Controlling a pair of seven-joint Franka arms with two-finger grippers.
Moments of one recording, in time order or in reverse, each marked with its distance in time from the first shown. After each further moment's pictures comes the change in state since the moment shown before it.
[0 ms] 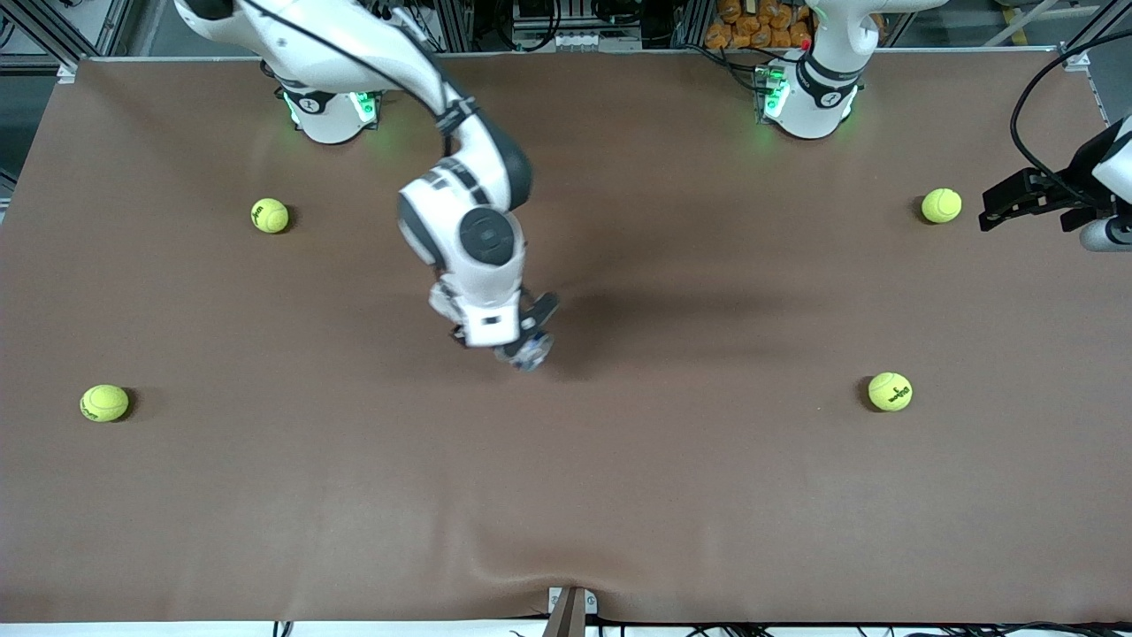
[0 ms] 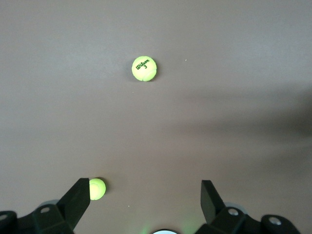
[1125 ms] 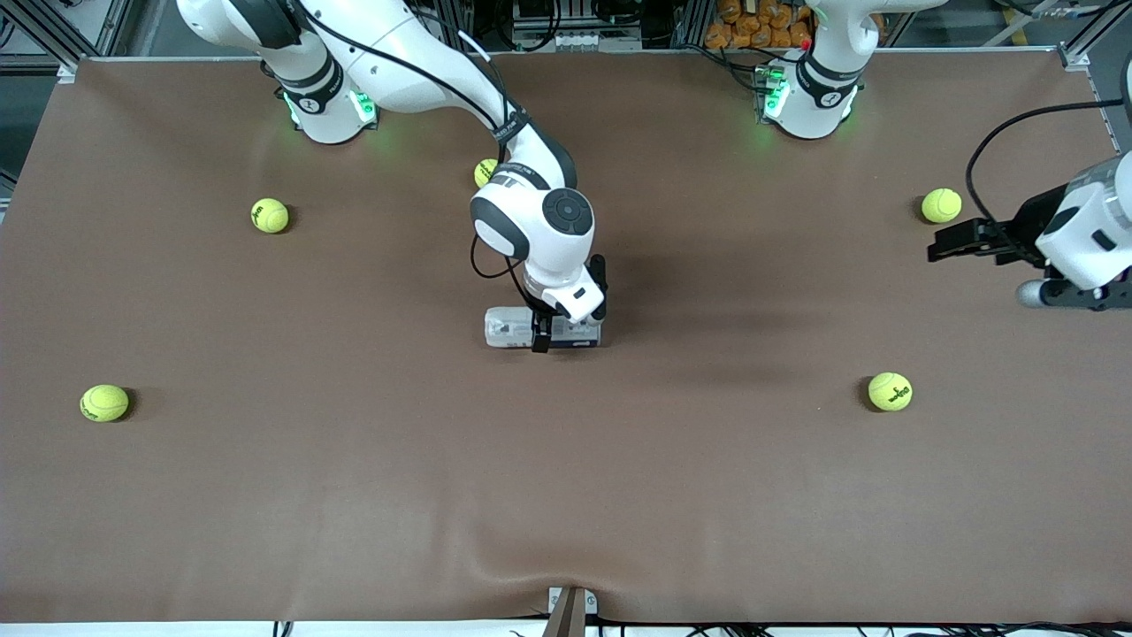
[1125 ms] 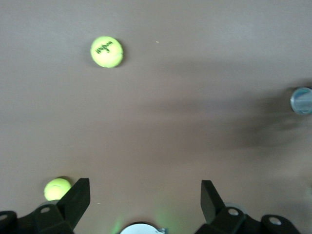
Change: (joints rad) left arm 0.003 0.135 -0.002 -0.004 -0.146 -0.006 0.000; right arm 0.100 0.130 -0.016 0.061 -0.134 0.127 -0.298
